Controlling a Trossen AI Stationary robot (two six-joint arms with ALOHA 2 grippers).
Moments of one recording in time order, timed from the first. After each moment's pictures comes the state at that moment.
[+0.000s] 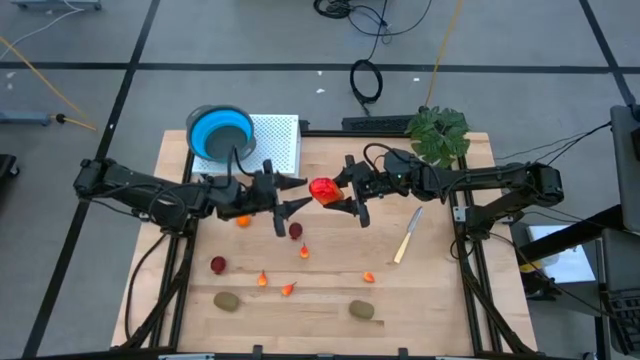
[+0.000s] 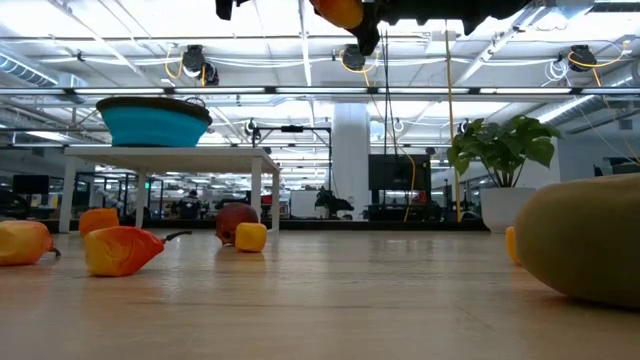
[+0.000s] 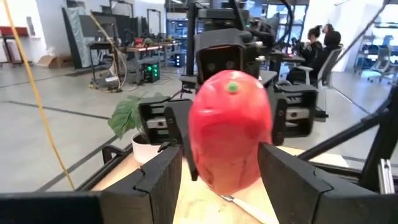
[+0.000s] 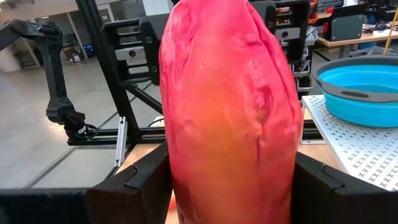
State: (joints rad) left arm -0.15 1.20 0.86 0.37 -0.37 -0.05; right arm -0.12 1.40 0.96 0.39 -0.34 0.14
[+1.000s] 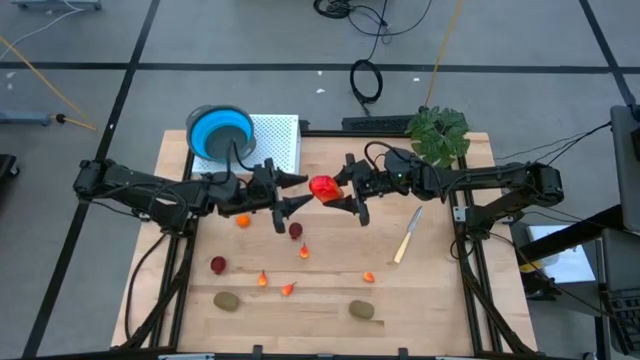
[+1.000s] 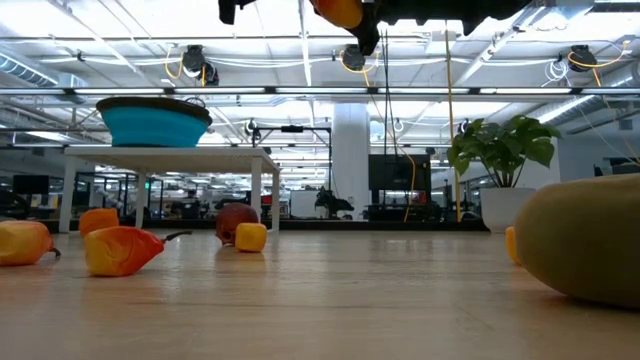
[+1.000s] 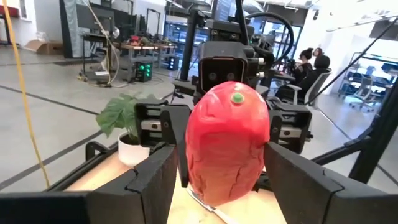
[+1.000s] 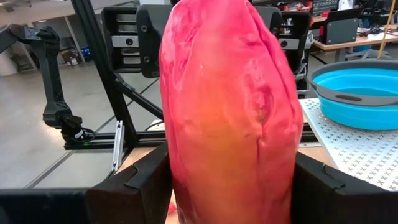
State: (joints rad) left arm -0.11 1.20 0.86 0.40 -0.32 -0.17; right arm -0.12 1.40 0.96 0.39 -0.34 0.15
